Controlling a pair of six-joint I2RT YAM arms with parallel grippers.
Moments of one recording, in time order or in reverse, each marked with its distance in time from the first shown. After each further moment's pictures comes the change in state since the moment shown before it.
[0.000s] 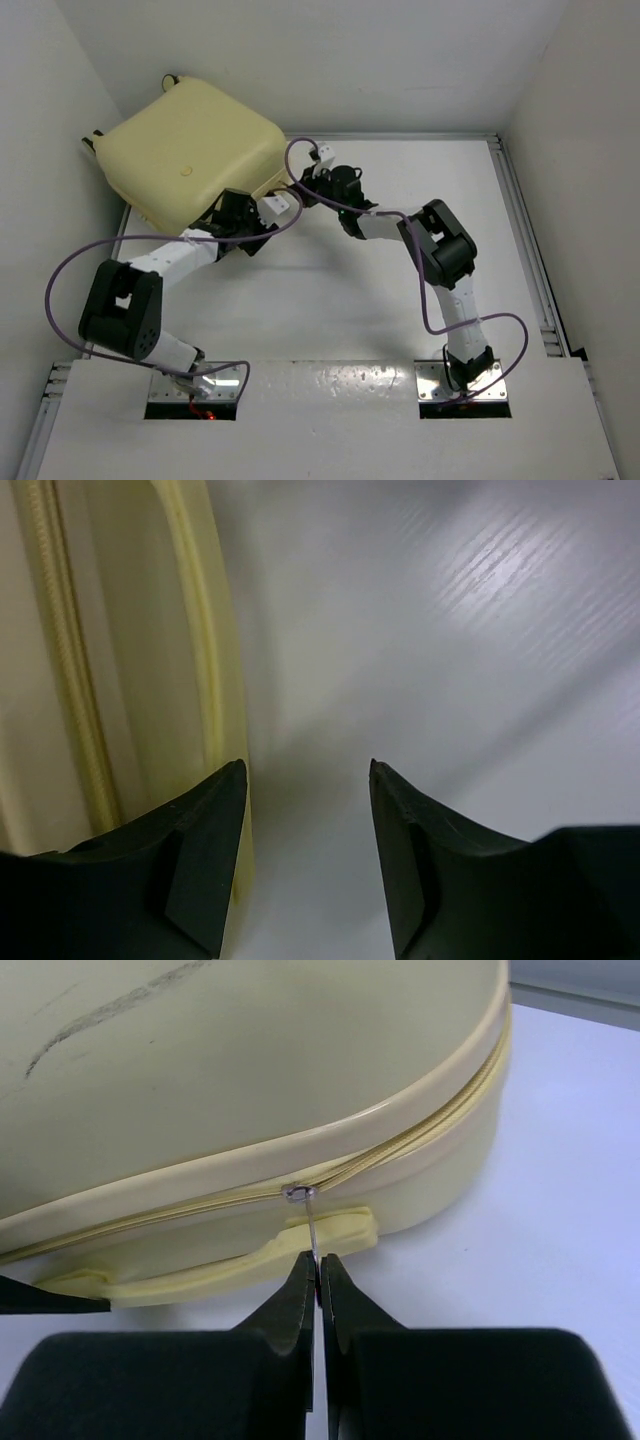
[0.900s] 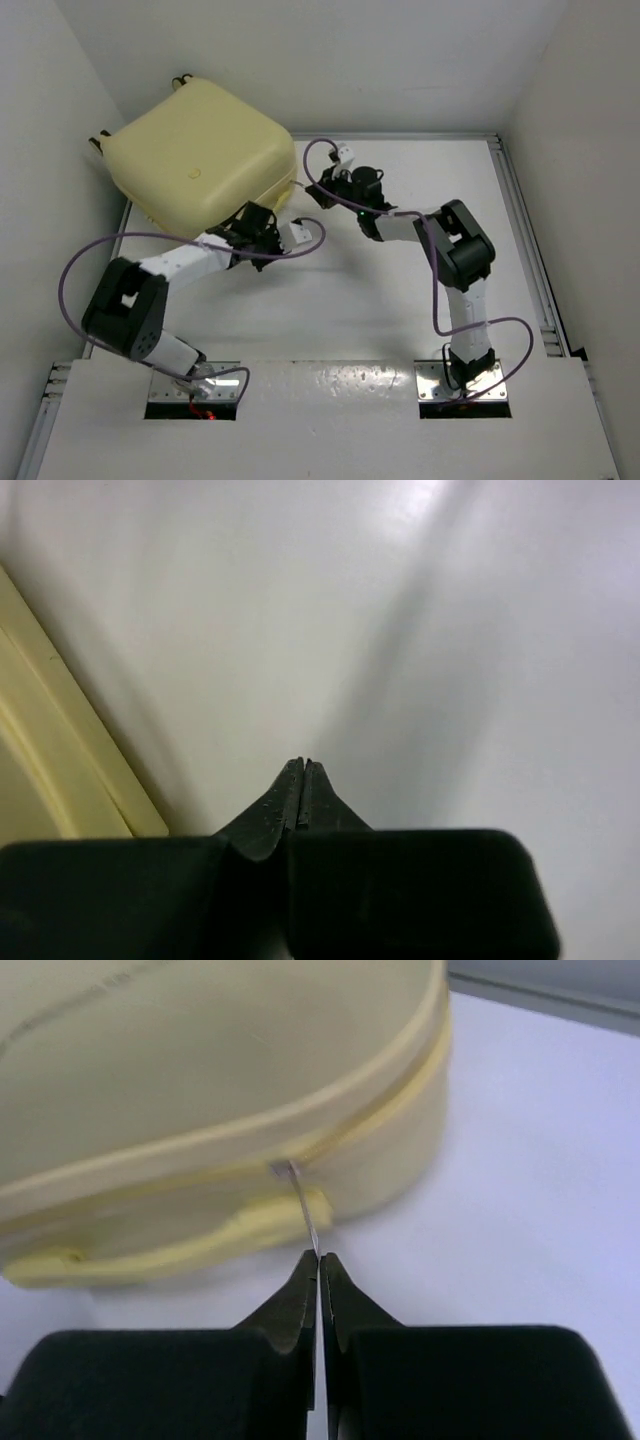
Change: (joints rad) left arm -0.143 0.086 0.019 -0.089 0.071 0.127; right arm -0.084 -0.068 -0.117 0.043 -0.066 -0.039
